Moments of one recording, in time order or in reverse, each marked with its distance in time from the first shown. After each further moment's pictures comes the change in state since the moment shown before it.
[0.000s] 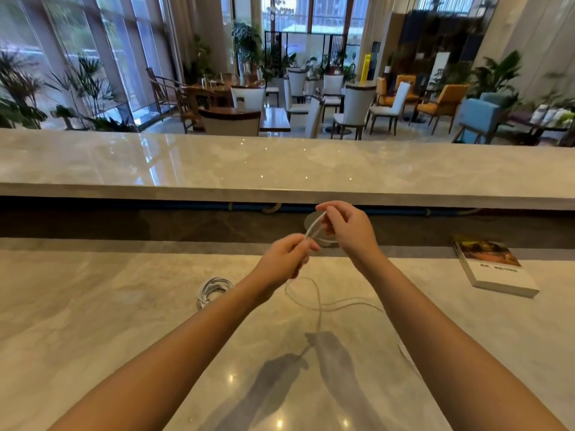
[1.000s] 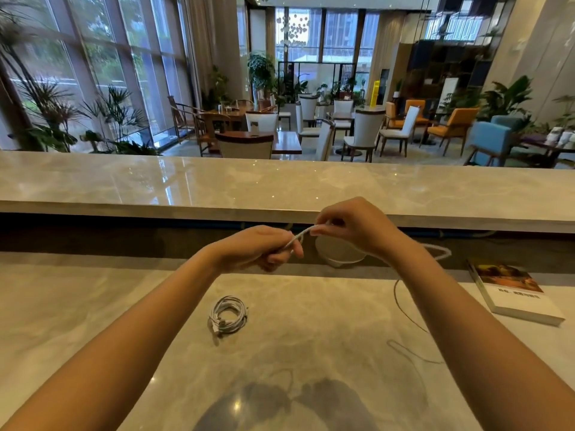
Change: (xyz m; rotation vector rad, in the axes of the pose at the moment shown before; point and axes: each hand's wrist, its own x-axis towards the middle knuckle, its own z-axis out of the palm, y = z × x) left_hand 0.012 0.036 -0.088 0.036 -0.483 0.034; right_hand 0.014 -0.068 -0.017 -0.815 -0.387 -0.549
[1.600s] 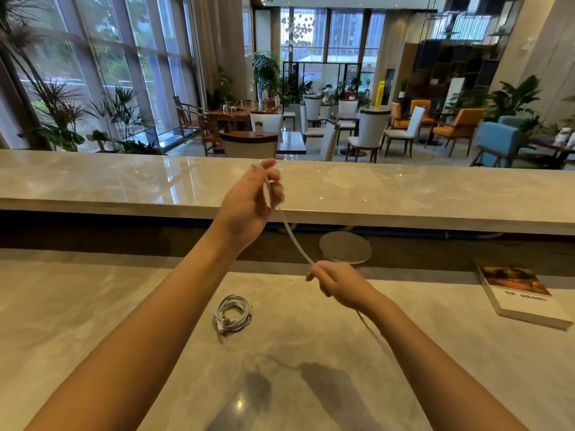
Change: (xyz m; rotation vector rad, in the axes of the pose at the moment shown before) left_hand 0.002 0.035 -0.002 -0.754 0.535 0.500; right_hand -0.033 0.009 0.095 0.404 -0.228 0.362
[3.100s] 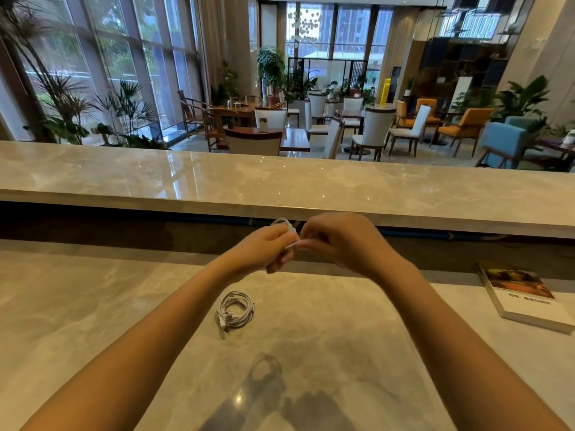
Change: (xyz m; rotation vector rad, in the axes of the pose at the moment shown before) left_hand -0.034 -0.027 -0.023 1.003 -0.244 -0.272; right_hand -0.007 -0.074 -0.053 -0.464 0.252 -0.496
